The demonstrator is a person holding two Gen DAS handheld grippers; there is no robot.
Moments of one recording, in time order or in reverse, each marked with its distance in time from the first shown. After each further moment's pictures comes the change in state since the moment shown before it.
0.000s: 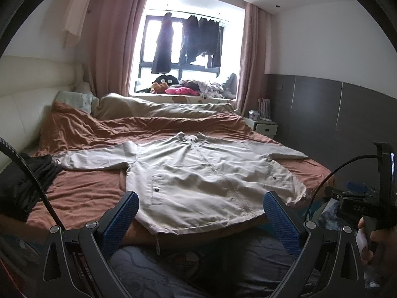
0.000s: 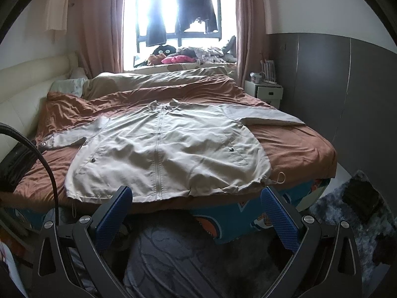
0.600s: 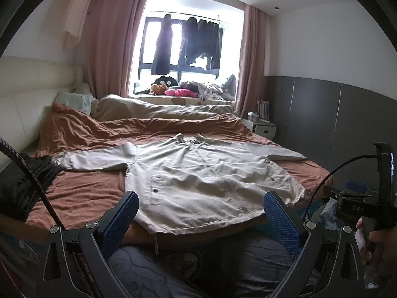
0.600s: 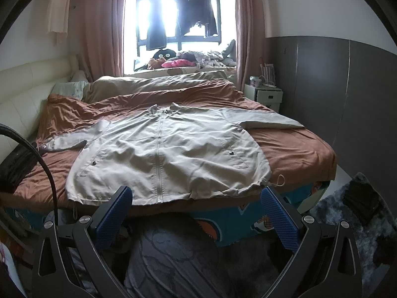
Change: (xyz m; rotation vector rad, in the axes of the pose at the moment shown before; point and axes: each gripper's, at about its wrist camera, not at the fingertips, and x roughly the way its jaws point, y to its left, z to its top) left arm -0.003 -0.007 -0.003 0.003 -0.011 -0.002; right arm 0.001 0.001 -0.005 0.003 -0.021 -0.003
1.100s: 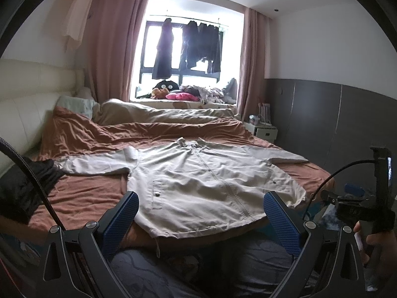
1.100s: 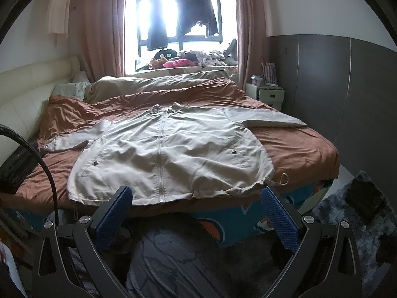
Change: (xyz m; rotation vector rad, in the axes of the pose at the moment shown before) left arm -0.005 -0.002 0.002 0.011 -0.028 0.008; right arm 0.005 -0.003 -0.005 0.011 0.000 0.013
